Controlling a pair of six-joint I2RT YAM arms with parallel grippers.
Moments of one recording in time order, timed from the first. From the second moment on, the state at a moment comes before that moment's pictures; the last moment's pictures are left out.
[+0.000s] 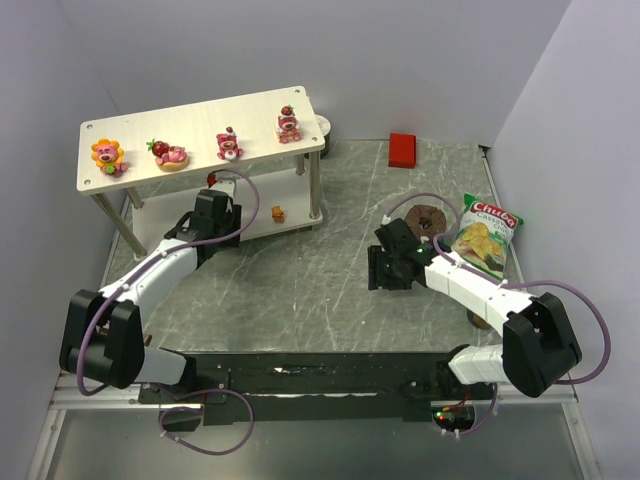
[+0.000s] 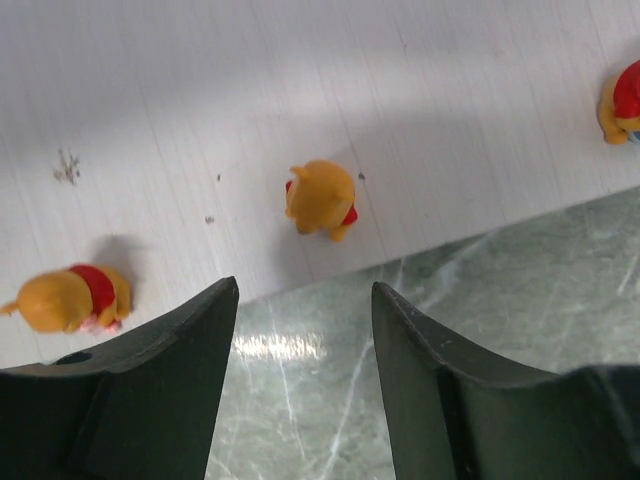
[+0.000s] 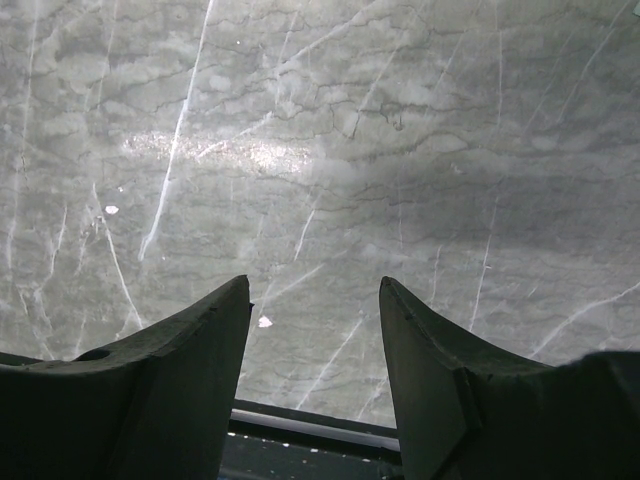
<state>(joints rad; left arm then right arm) -0.29 1.36 0.88 -0.27 -0.26 -0.11 0.54 1.31 0.82 -0.64 0.06 0.51</state>
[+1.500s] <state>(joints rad) -0.23 1.58 1.05 -0.22 -0.13 -0.02 0.53 1.31 0.82 -0.64 0.10 0.51</state>
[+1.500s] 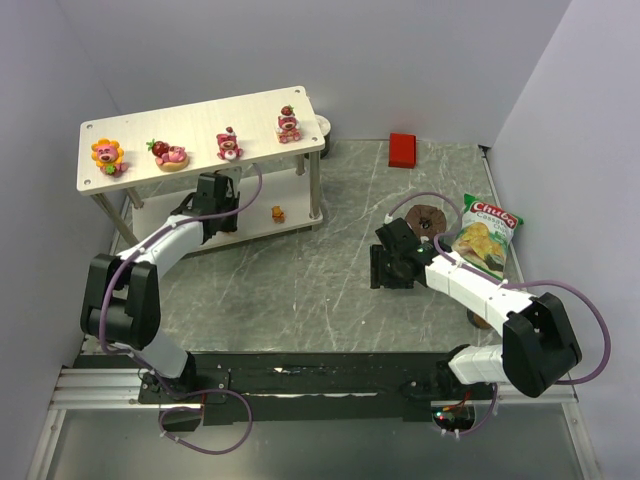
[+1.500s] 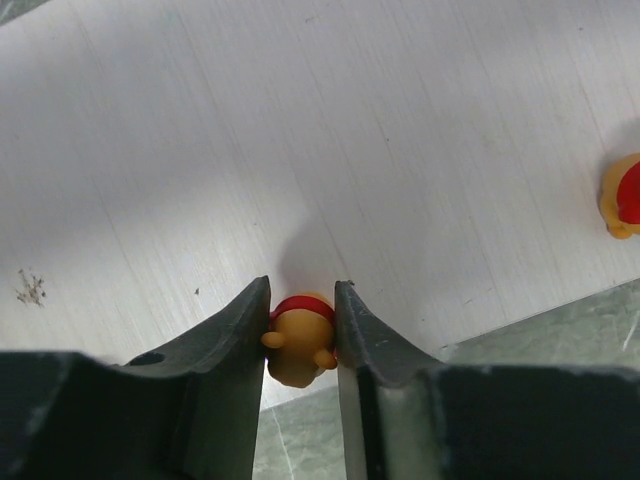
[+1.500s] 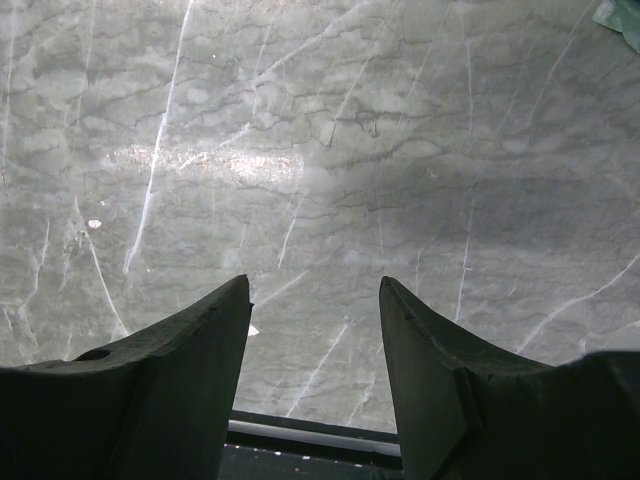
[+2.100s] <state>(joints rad) -0.23 1.63 1.12 -0.33 -0.32 -0.39 0.53 1.31 0.82 -0.64 0.10 0.51</state>
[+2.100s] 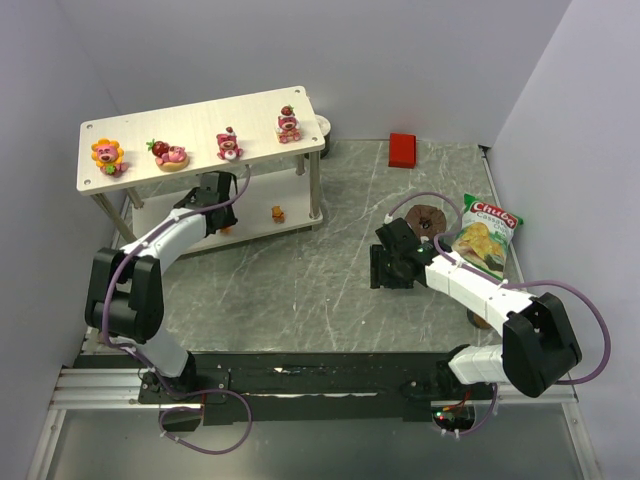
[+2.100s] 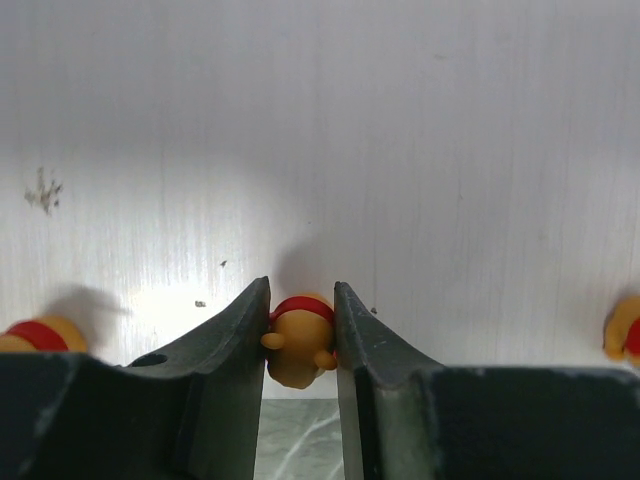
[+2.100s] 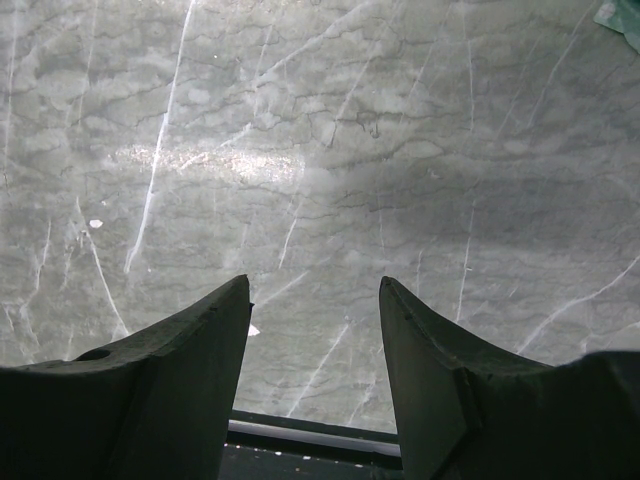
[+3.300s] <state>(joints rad) -0.31 1.73 1.23 -0.54 -0.52 -0.62 0.53 1.31 0.81 -0.63 0.09 0.51</state>
